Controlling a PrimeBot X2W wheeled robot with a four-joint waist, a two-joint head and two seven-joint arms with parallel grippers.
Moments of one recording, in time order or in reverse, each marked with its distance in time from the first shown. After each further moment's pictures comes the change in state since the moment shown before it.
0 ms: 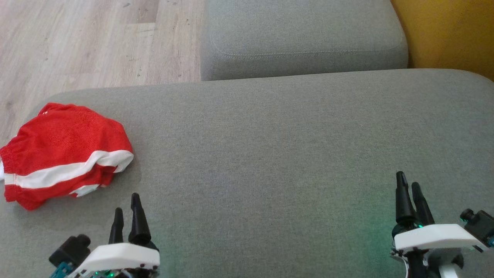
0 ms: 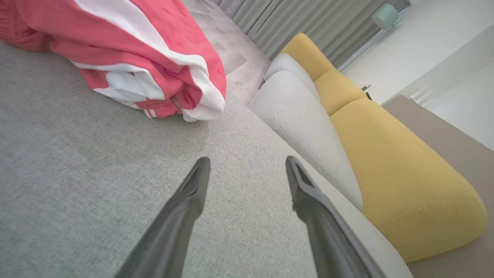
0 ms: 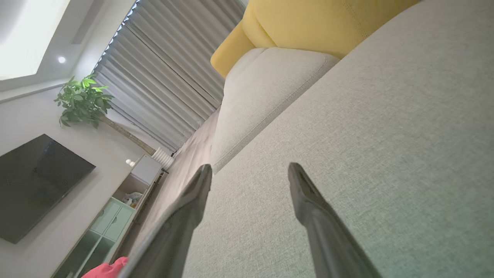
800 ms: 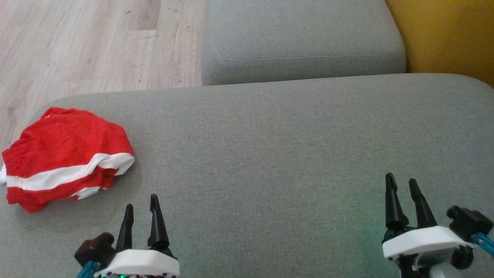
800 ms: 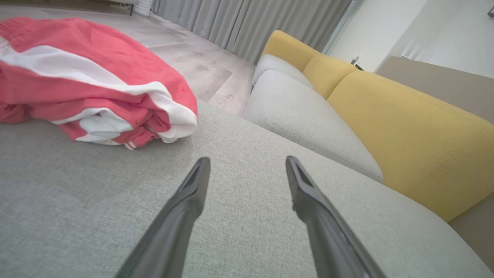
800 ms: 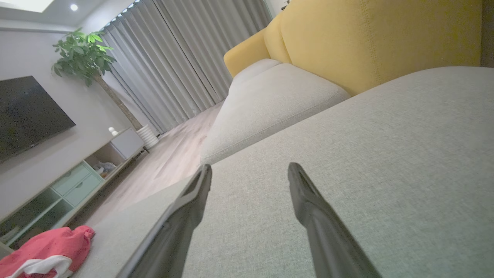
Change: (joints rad) left arm 0.017 0.002 -0.080 -0.009 0.281 0.050 -0.070; right arm 0.004 0.000 0.017 0.000 -0.308 0.000 -0.070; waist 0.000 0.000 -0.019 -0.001
